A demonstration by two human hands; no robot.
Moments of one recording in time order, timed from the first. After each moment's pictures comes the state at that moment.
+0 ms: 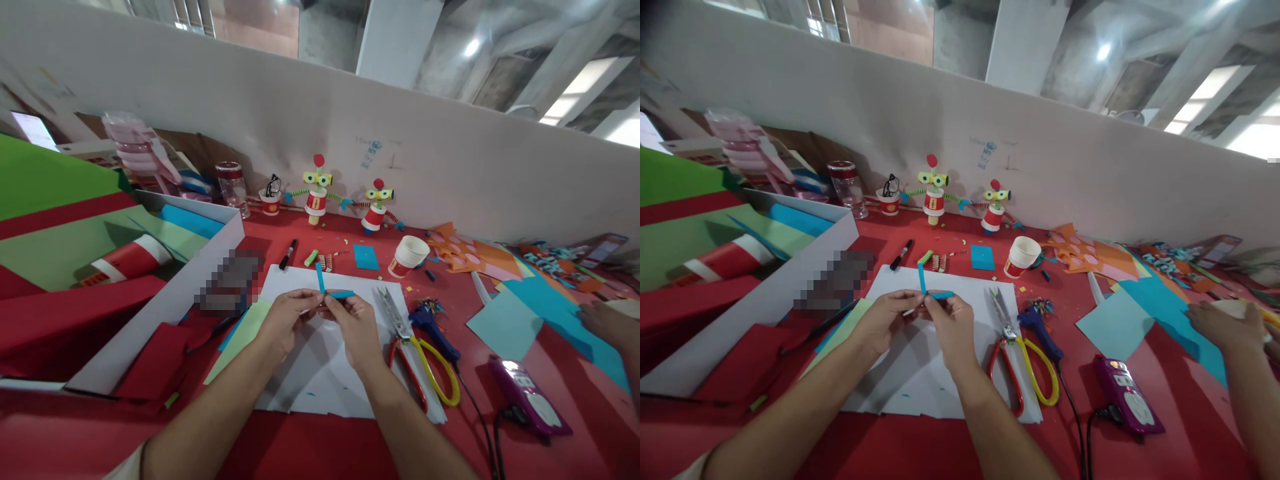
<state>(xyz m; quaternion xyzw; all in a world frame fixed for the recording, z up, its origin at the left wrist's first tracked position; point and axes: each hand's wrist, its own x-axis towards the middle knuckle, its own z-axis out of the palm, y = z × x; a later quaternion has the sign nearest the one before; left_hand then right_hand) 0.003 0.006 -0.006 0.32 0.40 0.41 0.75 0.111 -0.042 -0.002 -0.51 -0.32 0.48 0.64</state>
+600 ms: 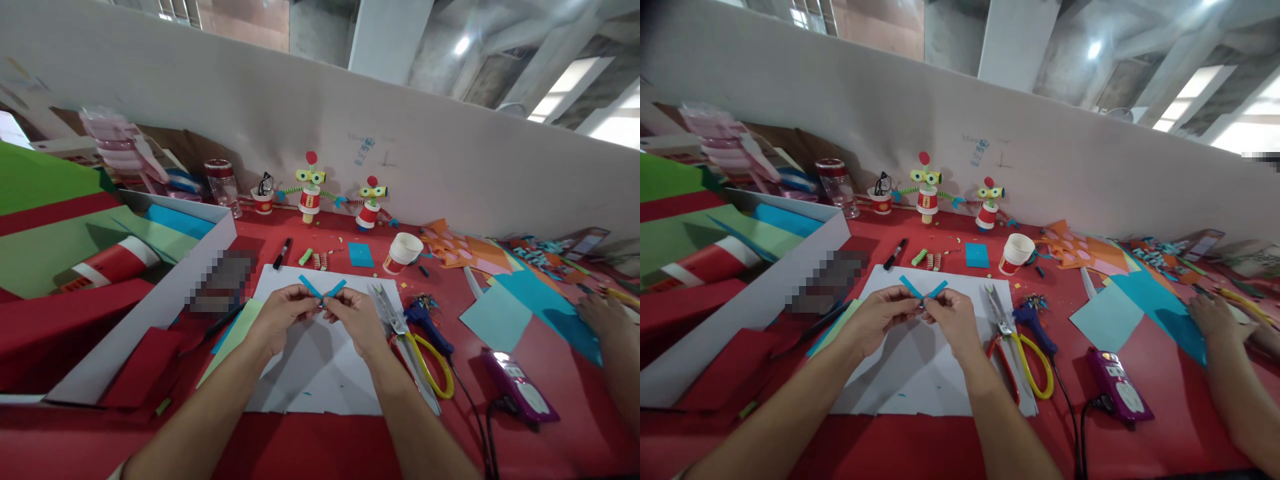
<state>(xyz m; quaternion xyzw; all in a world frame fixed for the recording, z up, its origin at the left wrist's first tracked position) -0.005 0.004 0.005 0.39 0.41 0.37 0.74 0.131 -0.039 0.005 -0.57 -0.38 0.47 0.55</state>
